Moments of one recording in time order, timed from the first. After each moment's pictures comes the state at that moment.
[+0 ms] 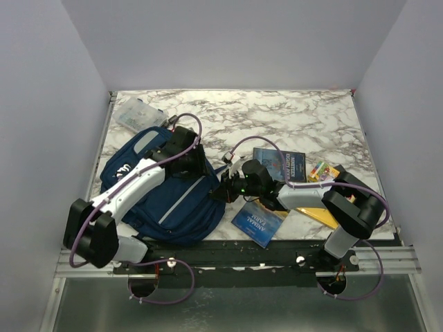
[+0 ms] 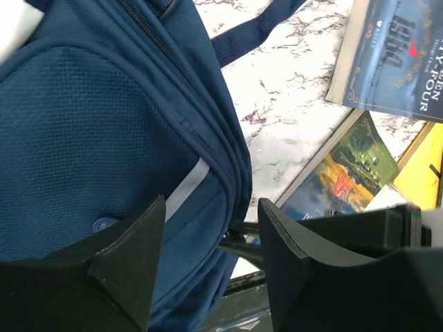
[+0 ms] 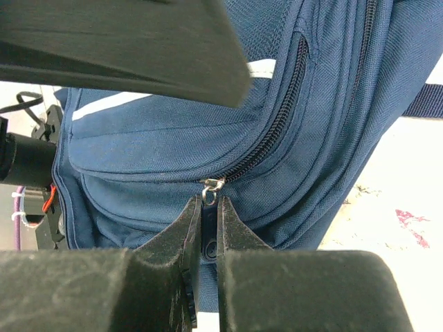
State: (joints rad) left arm -0.49 1.30 0.98 -0.59 0.09 -0.69; right arm 0.89 1.66 0.71 0.54 -0.35 0.41
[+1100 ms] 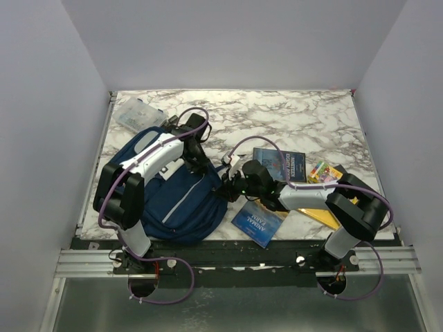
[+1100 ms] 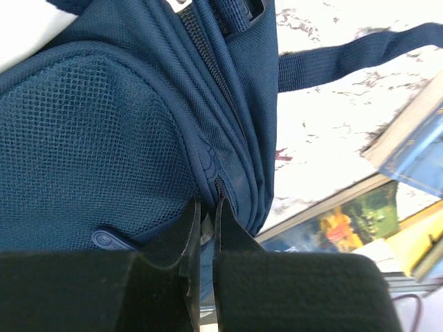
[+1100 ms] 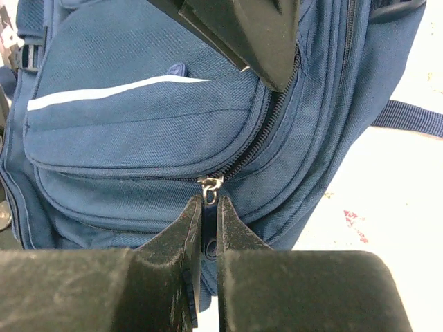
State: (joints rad) left arm -0.49 1.72 1.33 -0.88 0.04 -0.87; right arm 0.90 1.64 0.71 0.49 -0.29 0.22
